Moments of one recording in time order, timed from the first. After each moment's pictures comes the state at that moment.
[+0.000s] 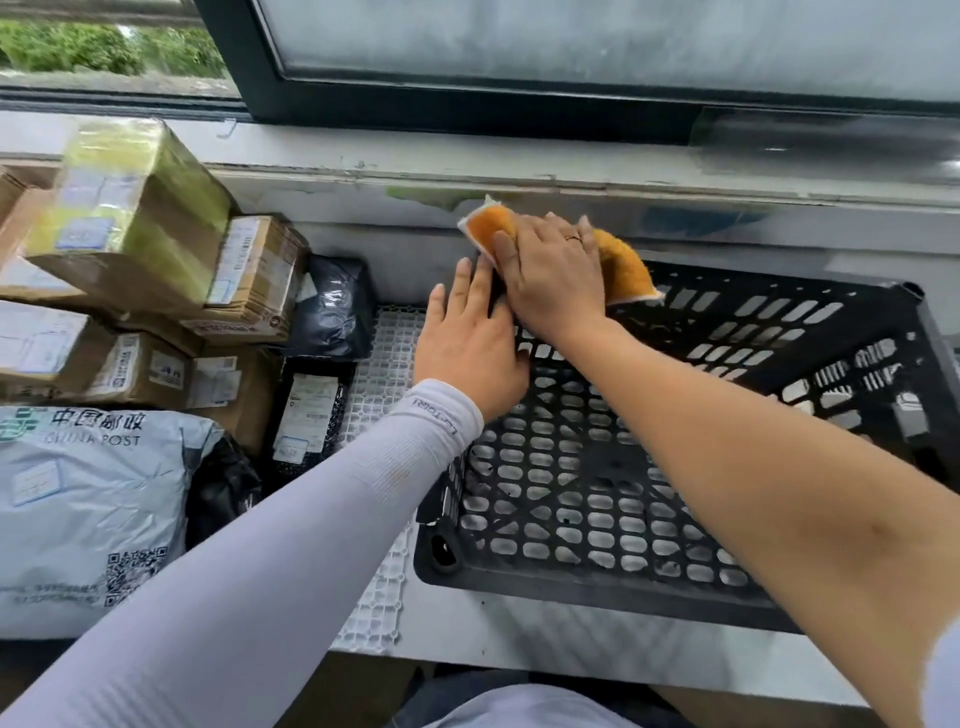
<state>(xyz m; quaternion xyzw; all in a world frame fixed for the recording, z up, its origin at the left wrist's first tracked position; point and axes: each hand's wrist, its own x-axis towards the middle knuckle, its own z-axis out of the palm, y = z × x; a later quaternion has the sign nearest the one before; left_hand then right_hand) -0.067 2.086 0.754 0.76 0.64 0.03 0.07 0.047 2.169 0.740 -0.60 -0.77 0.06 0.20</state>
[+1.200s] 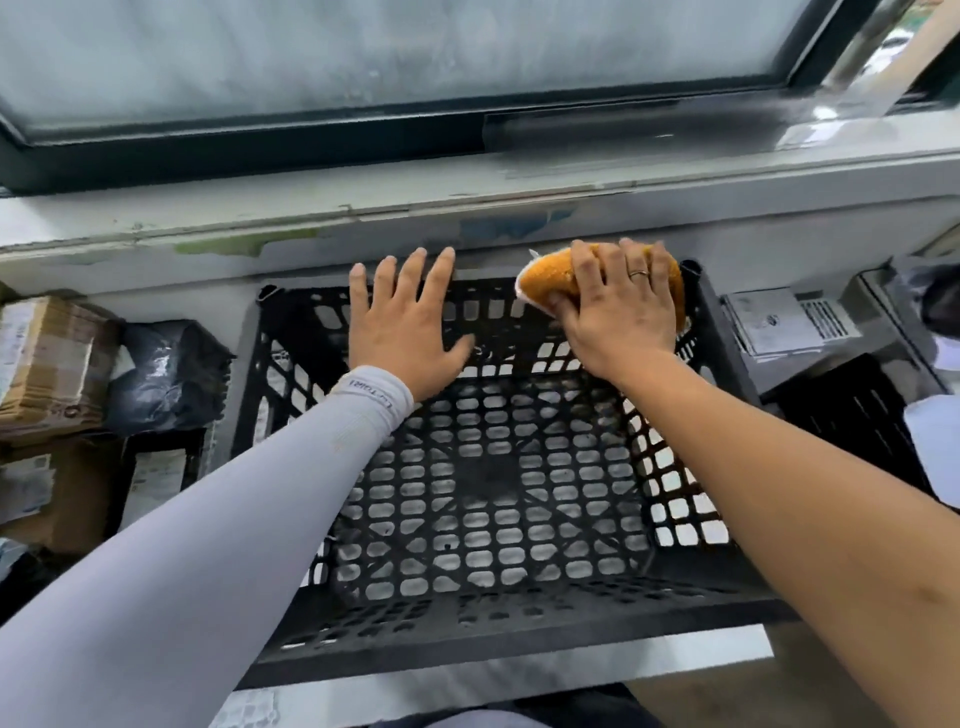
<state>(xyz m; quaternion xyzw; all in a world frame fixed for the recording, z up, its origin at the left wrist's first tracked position) 0.068 2.152 0.737 0.80 0.60 0.03 -0.01 0.315 2.140 0.733 -0.71 -0.70 -0.06 0.03</state>
